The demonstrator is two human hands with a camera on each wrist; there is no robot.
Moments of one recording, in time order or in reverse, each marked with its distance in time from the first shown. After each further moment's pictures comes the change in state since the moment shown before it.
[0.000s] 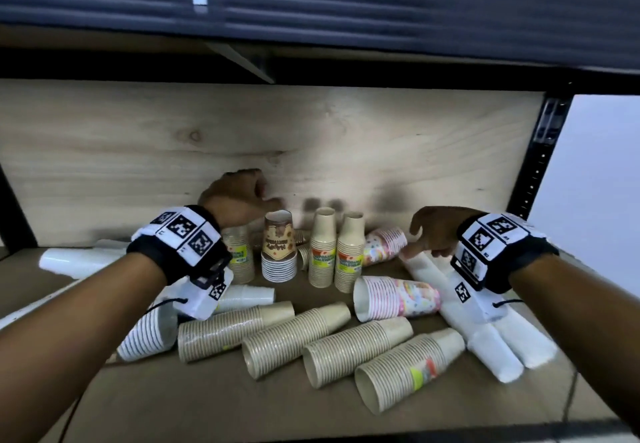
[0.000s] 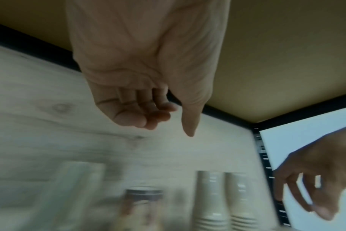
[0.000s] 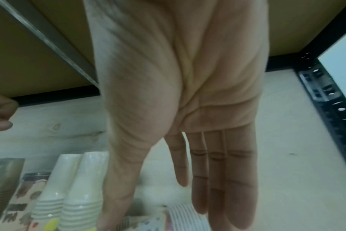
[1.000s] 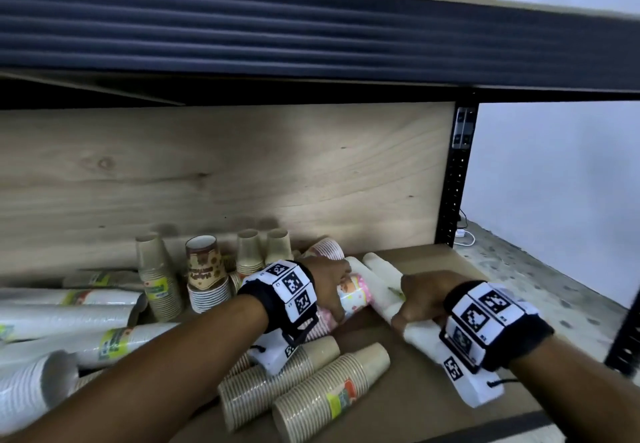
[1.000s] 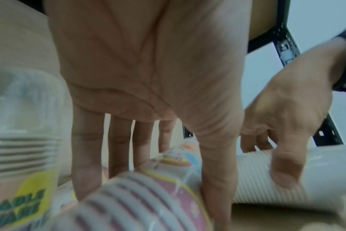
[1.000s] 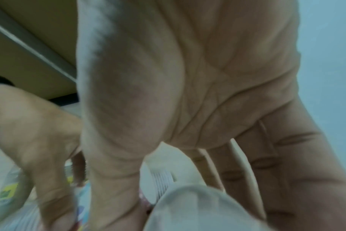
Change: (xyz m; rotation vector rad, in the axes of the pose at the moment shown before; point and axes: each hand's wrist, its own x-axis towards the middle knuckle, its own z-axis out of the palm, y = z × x) left_hand -0.002 0.180 0.159 0.329 -0.570 0.440; right_hand -0.058 0.092 0.052 0.018 -0.075 0.089
